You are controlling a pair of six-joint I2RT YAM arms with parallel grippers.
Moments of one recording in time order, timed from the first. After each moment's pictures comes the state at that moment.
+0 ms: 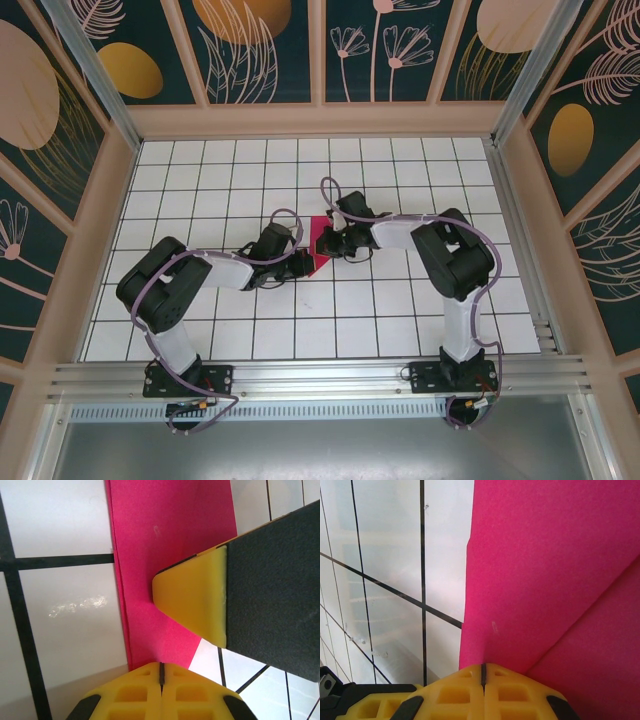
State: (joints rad) left arm -0.65 1.77 0.69 0.28 0.31 -0.76; right arm 0.60 1.99 1.12 -0.13 -0.53 0.64
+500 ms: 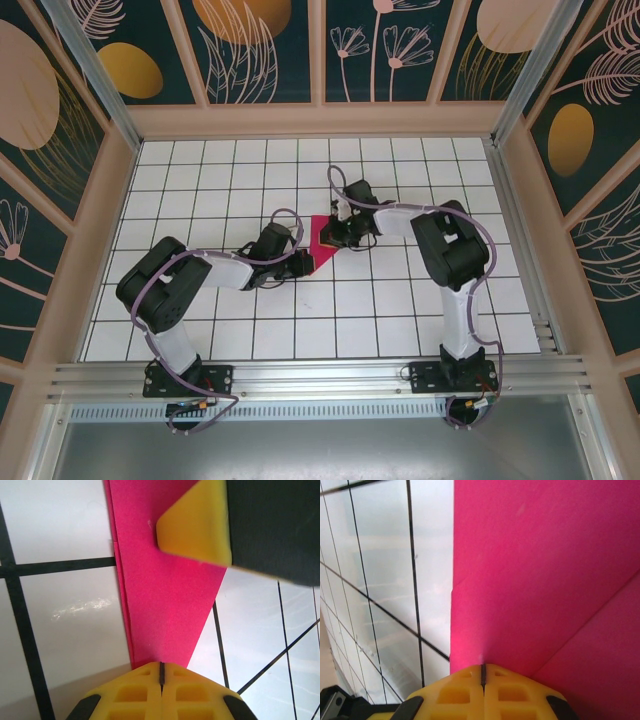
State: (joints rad) left arm -0.65 1.77 0.69 0.28 0.32 -0.73; right arm 0.51 2.08 1.25 -0.22 -0.60 0.59
